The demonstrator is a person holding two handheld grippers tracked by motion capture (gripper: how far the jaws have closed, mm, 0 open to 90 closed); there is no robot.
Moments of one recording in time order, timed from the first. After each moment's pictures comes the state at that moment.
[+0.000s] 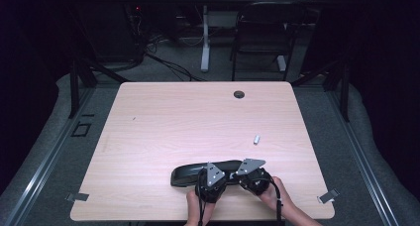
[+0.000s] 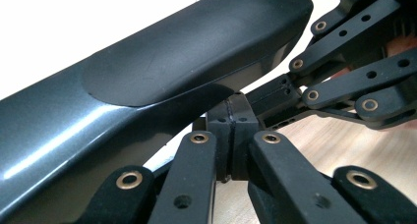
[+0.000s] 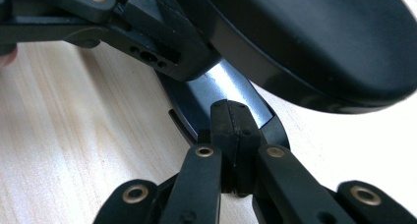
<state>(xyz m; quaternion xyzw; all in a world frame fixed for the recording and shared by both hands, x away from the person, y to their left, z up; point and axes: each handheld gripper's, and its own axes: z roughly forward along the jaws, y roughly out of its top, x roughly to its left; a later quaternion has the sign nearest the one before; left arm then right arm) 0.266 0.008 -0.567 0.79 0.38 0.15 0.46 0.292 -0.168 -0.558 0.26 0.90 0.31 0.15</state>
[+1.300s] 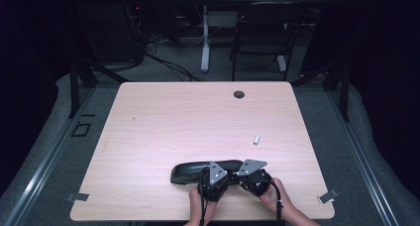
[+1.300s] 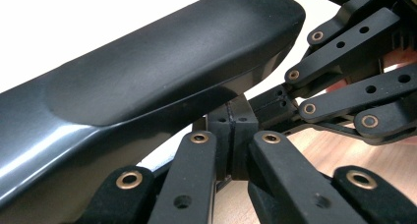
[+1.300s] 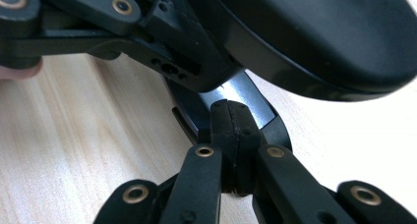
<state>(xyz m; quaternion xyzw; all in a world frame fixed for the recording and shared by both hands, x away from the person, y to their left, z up) 0.270 0.001 -0.568 0.79 0.37 0.15 0.47 0.290 -0.170 -0.561 0.26 0.89 0.33 0.15</state>
